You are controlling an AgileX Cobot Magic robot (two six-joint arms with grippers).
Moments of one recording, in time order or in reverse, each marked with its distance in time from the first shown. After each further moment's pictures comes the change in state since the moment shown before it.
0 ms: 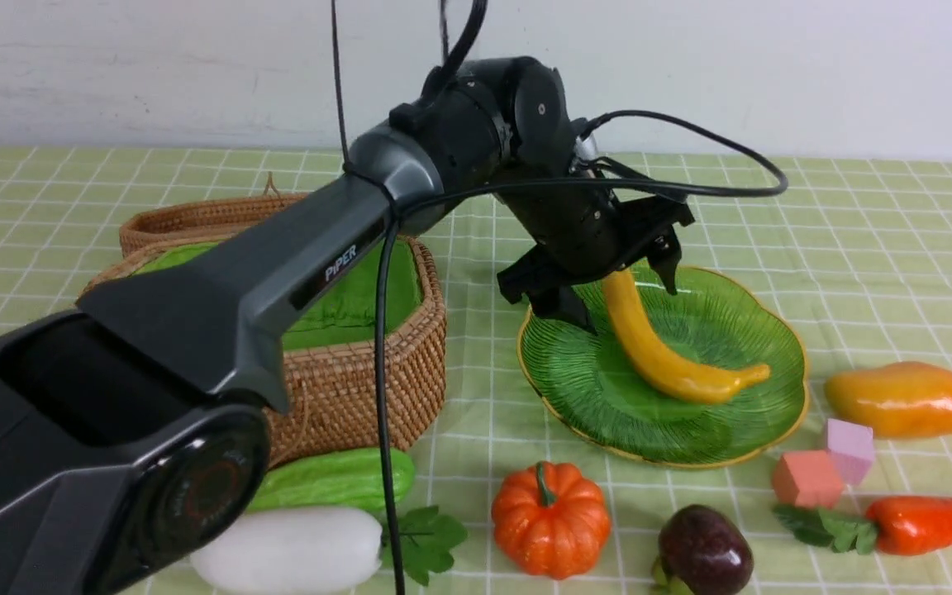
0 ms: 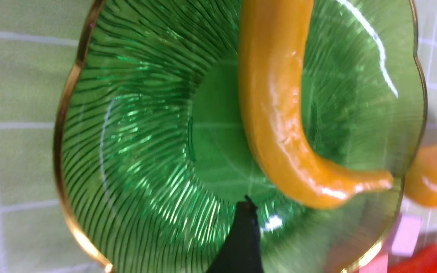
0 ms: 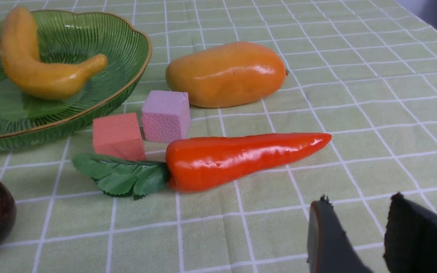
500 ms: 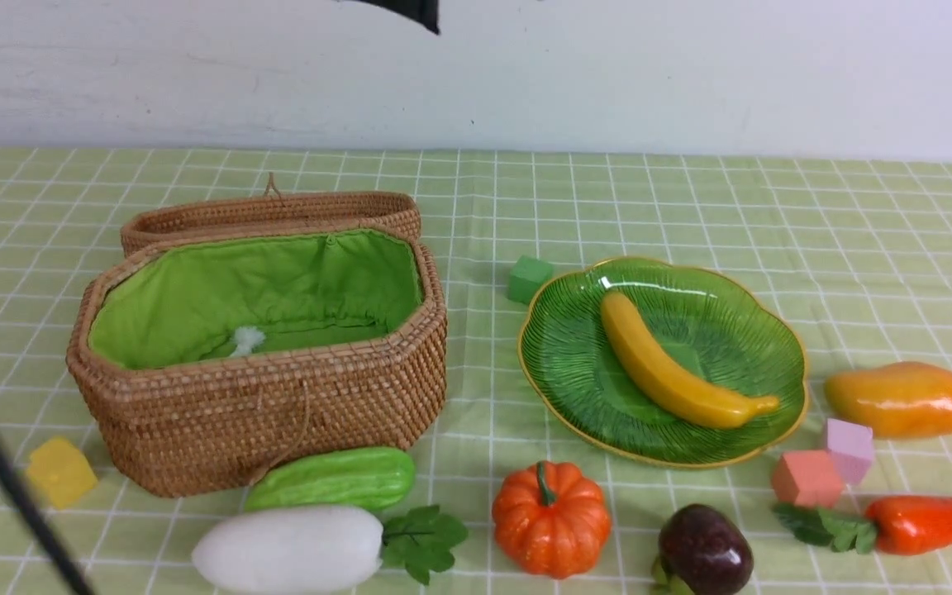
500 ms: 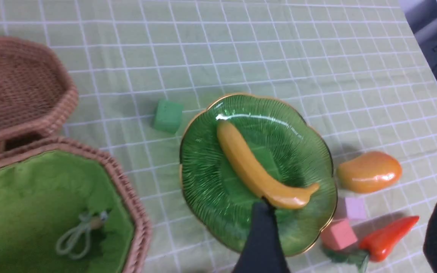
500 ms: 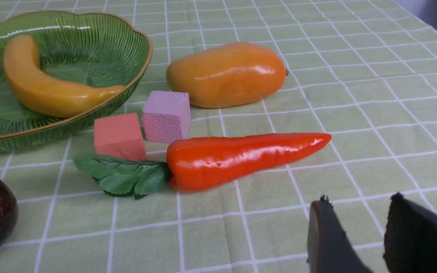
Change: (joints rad) right arm 0.000 0.000 0.000 0.000 0.000 0.000; left arm 0.046 -0.654 0.192 0.263 0.168 0.244
